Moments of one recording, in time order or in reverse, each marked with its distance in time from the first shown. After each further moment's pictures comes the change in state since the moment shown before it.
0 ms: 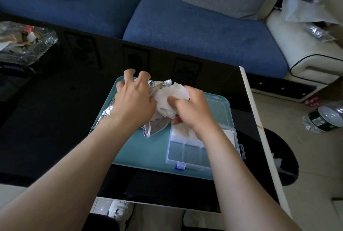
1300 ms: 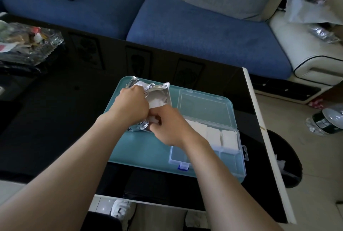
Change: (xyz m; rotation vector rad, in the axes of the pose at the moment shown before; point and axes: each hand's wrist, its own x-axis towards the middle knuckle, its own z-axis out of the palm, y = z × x) left_hand 0.012 -0.019 -0.004 0.024 -0.200 -0.137; right_hand -0.013 0.016 0.042 -0.494 -0.375 -0.212
